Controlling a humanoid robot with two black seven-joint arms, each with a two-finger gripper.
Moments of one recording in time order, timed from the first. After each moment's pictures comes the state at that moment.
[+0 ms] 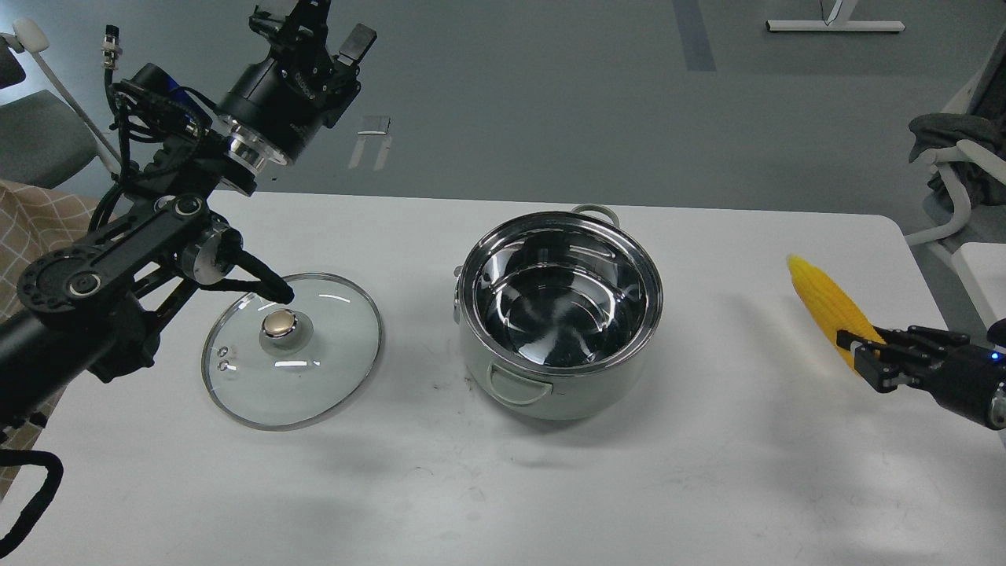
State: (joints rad) left arm -0.73 0.51 -0.82 -1.23 0.68 -0.01 -0.44; right arm 0.59 -0.96 0.37 1.07 -1.72 -0.13 0.49
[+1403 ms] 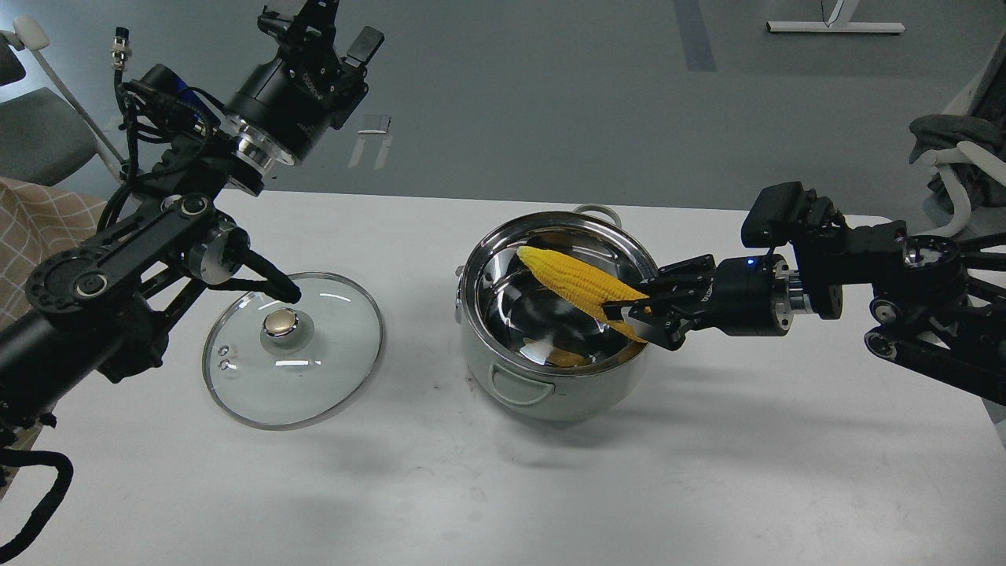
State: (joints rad) left arm -0.73 0.49 -0.83 -1.23 0.68 -0.01 -0.41; right arm 1.23 -0.62 -0.15 1.27 -1.60 0.10 0.49
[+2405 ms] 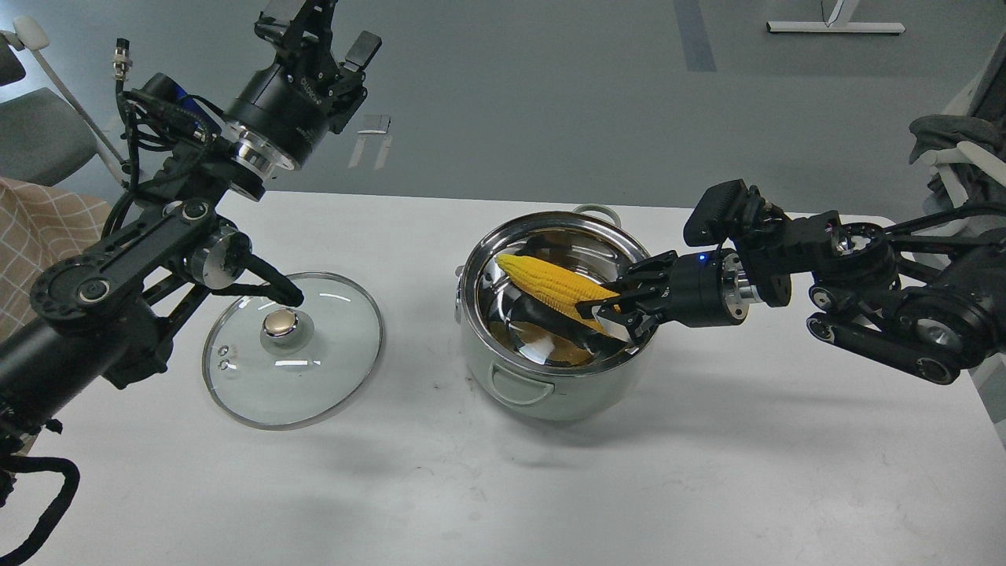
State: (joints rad) left arm -0.71 0.47 -0.86 -1.23 0.68 -0.01 -0.41; right arm 1.26 -0.44 -0.23 1.10 -1.60 0.10 0.49
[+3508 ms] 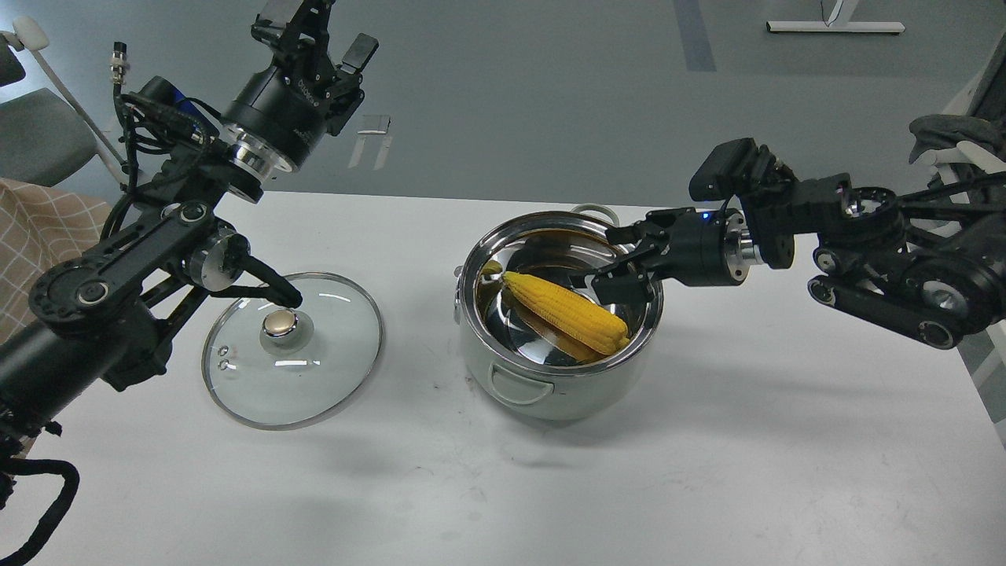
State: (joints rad) left arm -0.70 0.47 -0.87 -1.22 0.68 -0.01 -0.41; right arm 1.39 -0.46 -0.18 1.04 -1.39 0.09 0.49
